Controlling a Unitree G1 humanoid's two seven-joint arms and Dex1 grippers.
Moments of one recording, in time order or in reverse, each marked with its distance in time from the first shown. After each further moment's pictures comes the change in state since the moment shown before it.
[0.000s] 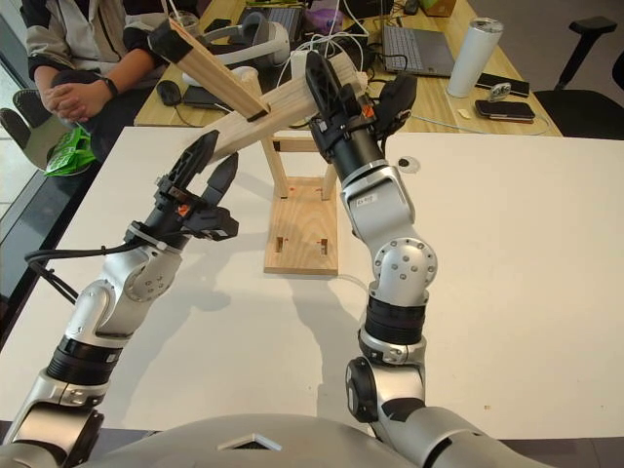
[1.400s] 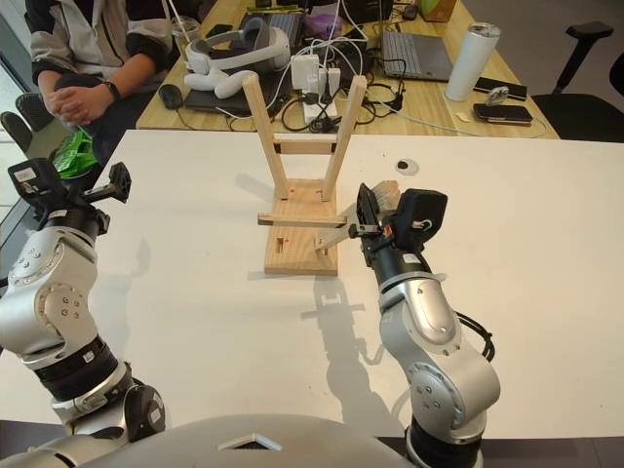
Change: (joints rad) left arm -0.070 -0.369 0.703 -0.363 -1.022 1.279 -0.086; right arm 0.554 -0.256 0.201 -0.666 -0.621 0.346 -0.084
